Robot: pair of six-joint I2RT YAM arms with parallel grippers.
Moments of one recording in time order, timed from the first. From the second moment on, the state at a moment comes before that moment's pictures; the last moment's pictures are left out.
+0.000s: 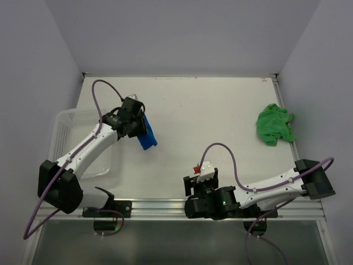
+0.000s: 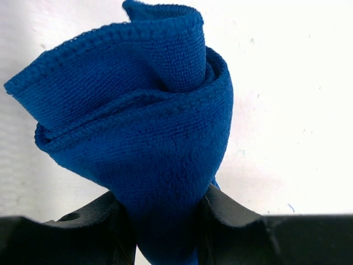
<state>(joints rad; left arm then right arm) -0.48 1.35 1.05 -0.69 -0.15 -0.67 1.73 1.23 0.70 -0.62 1.16 1.17</state>
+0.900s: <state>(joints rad) 0.41 1.31 1.17 -0.79 -0.08 -0.54 1.72 1.30 0.74 -0.59 1.10 1.05</state>
